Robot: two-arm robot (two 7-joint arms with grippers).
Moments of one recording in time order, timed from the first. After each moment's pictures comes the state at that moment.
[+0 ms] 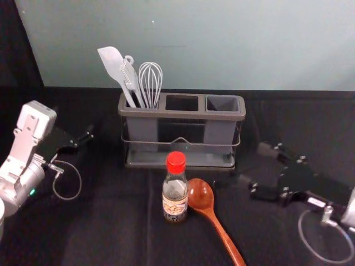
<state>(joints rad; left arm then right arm) -0.20 0.60 0.45 -1.41 -0.25 -0.12 0.03 -0.01 0.79 -0.31 -1.78 0.64 -0.07 0.64</state>
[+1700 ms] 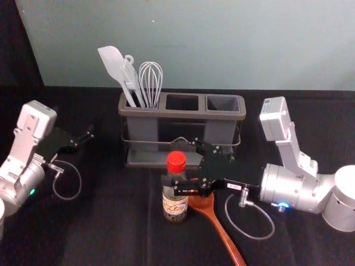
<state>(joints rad) -0.20 0.60 0.45 -1.41 -0.25 -0.12 0.03 0.34 0.56 -0.61 -1.58 0.52 0.02 0.71</state>
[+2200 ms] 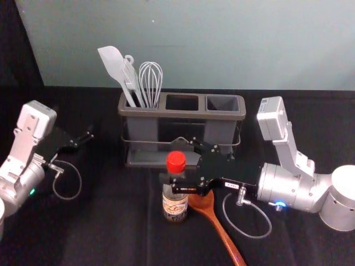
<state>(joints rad) -0.20 0.60 0.45 -1.41 -0.25 -0.12 0.03 0.34 0.55 -0.62 -1.56 0.52 0.01 0.70</state>
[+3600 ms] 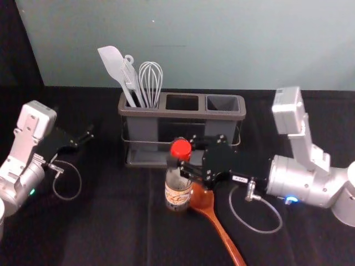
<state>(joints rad) -0.20 0.60 0.45 -1.41 -0.25 -0.12 0.03 0.32 0.60 -0.59 -1.67 0.53 0.01 0.69</state>
